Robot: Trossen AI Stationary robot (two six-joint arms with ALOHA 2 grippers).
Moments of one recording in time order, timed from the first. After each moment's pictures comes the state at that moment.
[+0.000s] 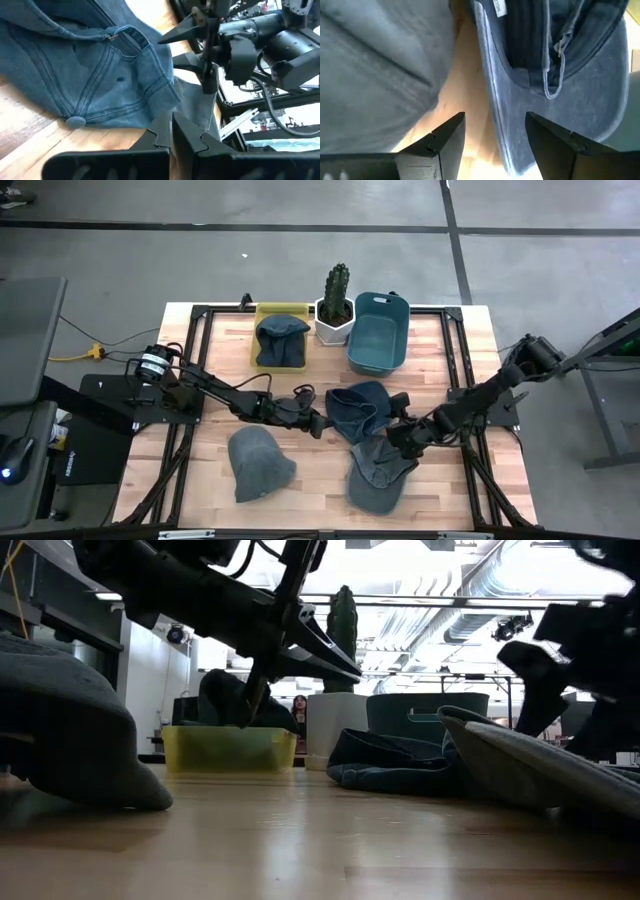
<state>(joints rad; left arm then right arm) -0.23 1.75 0.82 0.57 -0.21 -1.18 0.55 1.41 0.55 -0.31 0.55 0.07</state>
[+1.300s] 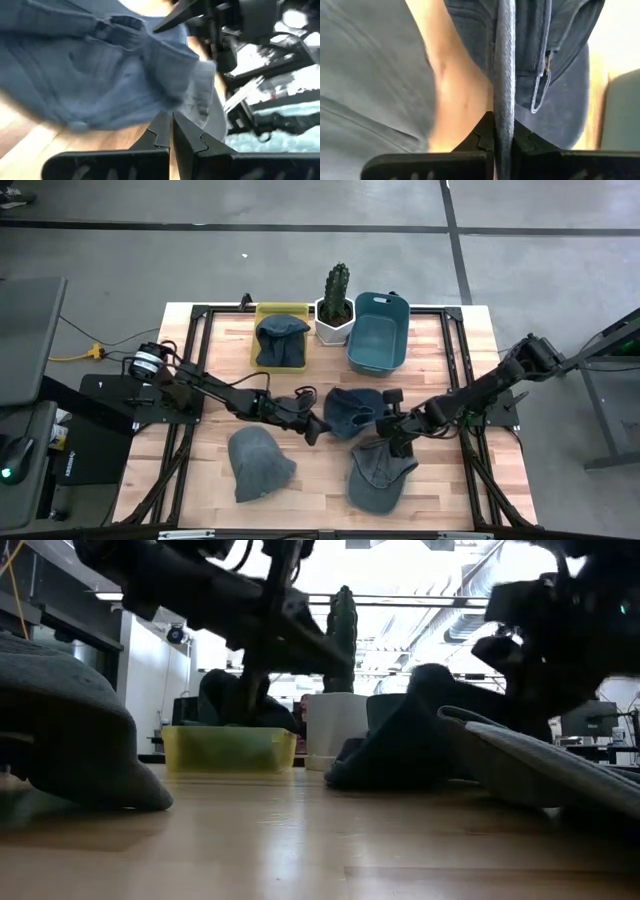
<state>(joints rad) -0.23 1.70 0.83 0.47 -0.11 -1.04 0.44 1.42 0.70 -0.40 0.41 0.16</state>
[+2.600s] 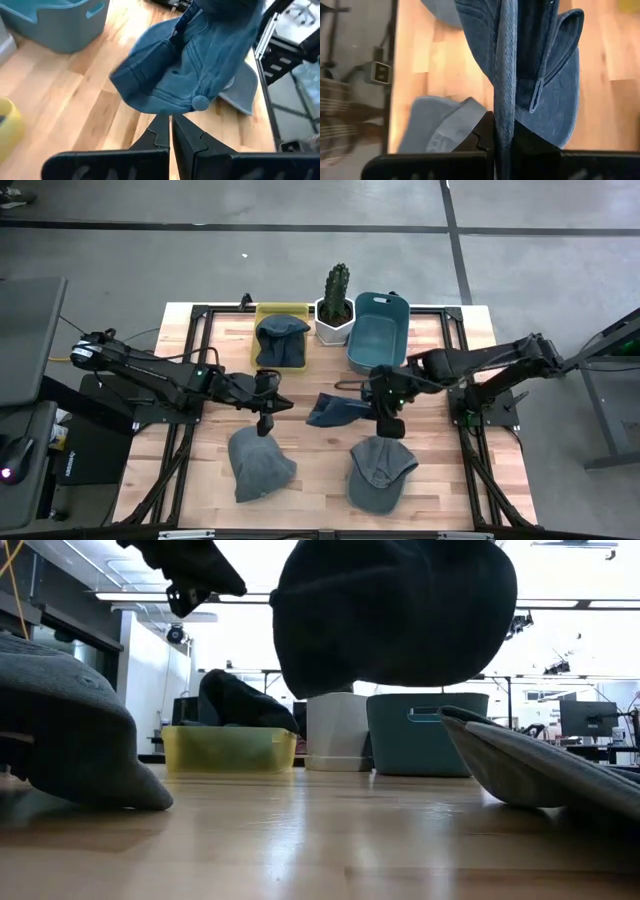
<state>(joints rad) -0.24 1.11 0.82 -0.23 -0.19 -0.46 0.17 1.41 1.34 -0.89 -0.15 0.32</state>
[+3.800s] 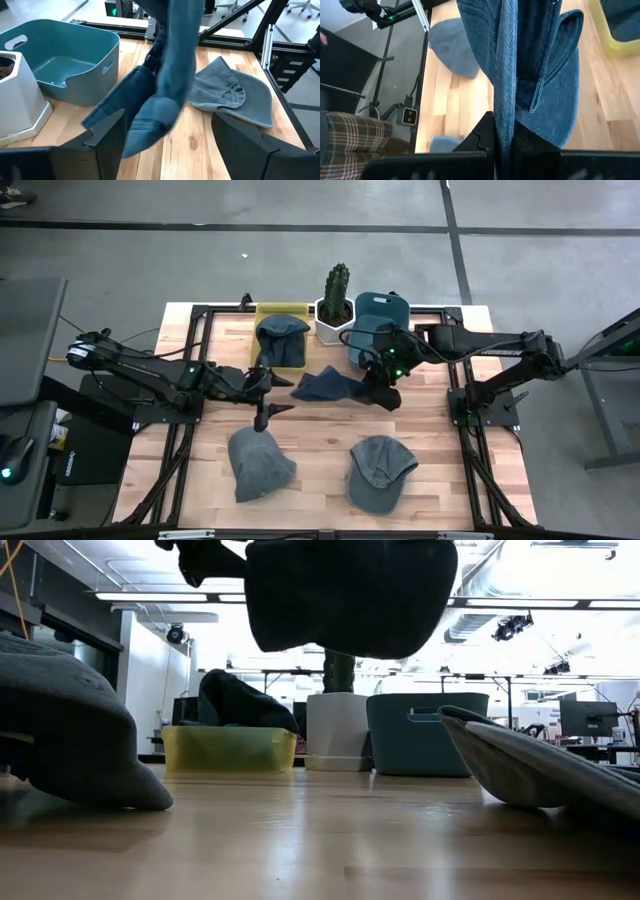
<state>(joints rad) -0.24 1.05 0.82 -0.15 -0.28 -0.19 -0.06 1.37 1.35 -0.74 -0.36 0.26</state>
